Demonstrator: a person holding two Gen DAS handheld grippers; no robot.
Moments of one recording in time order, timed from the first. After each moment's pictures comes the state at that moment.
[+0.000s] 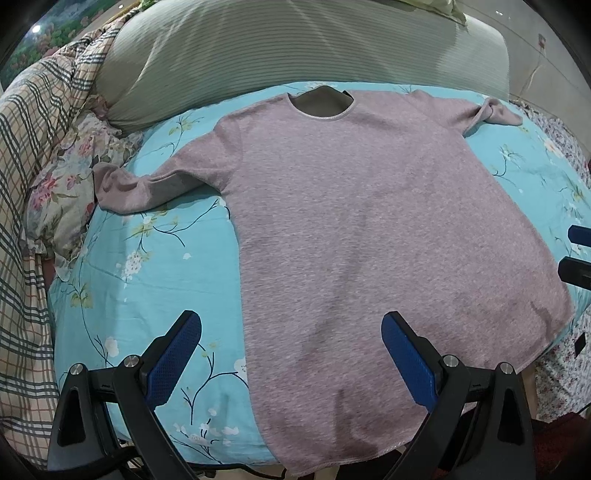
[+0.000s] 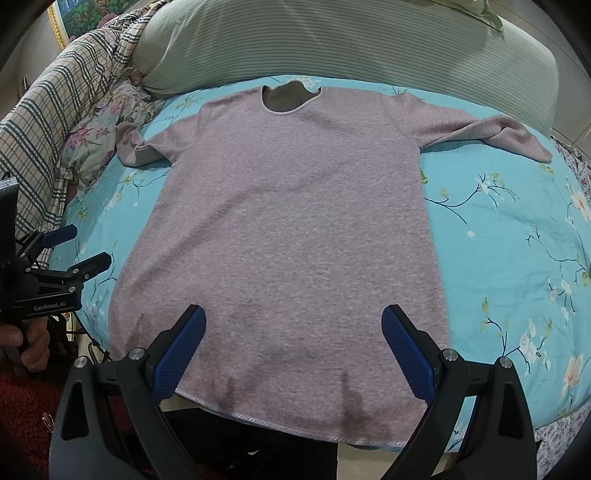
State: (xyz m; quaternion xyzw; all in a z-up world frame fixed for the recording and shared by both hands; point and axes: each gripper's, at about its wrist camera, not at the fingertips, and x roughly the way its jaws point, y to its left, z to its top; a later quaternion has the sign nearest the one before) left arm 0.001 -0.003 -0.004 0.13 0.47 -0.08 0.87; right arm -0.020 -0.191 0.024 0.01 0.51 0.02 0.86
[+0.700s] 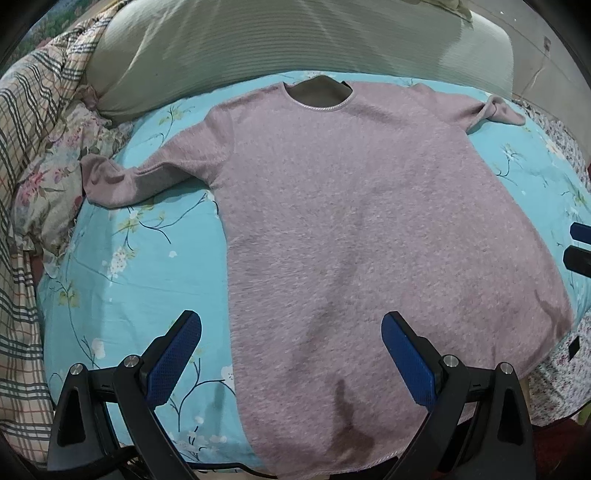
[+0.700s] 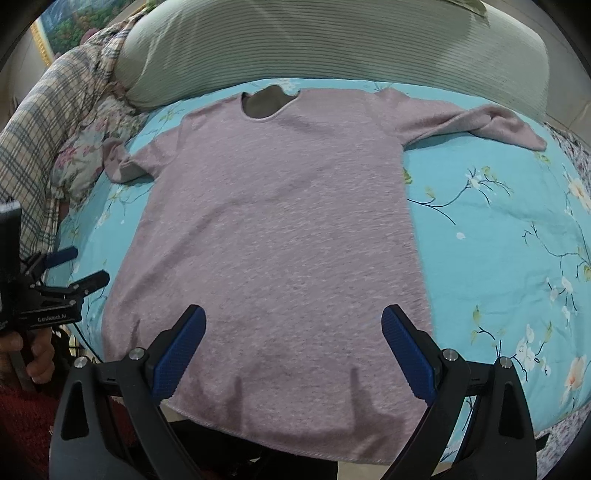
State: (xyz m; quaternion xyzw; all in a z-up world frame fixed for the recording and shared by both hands) left arm 0.023 -0.006 -0.015 0.11 0.50 -0.09 0.86; right arm -0.001 -0.223 0.024 0.03 0.48 -0.01 0.88
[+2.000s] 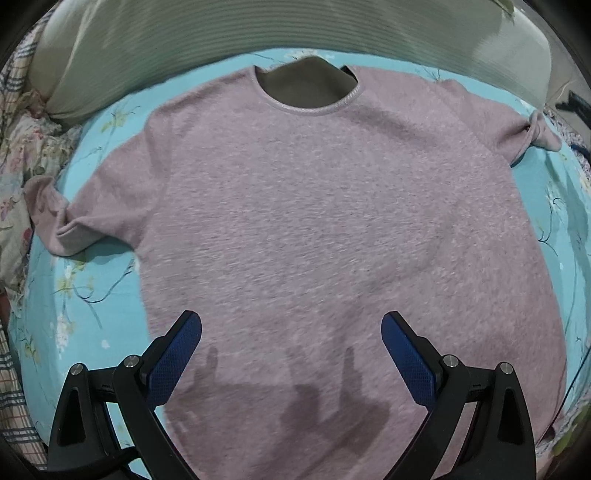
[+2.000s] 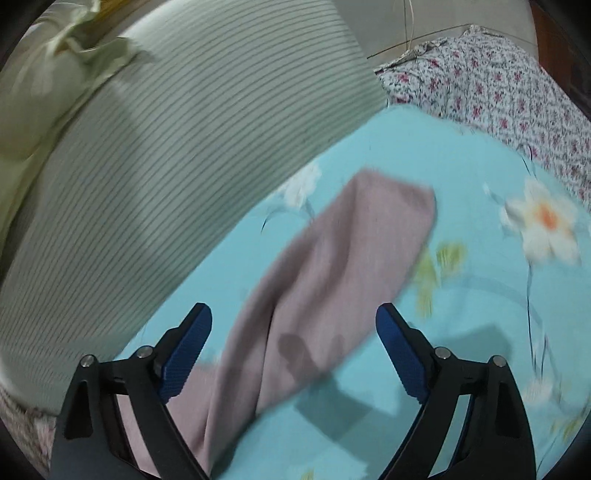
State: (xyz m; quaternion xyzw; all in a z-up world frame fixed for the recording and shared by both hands) left arm 0.175 -0.085 -0.058 0.10 0.55 -0.08 0.83; right arm 0.261 -0.649 0.051 0.31 0.37 -0.28 0.83
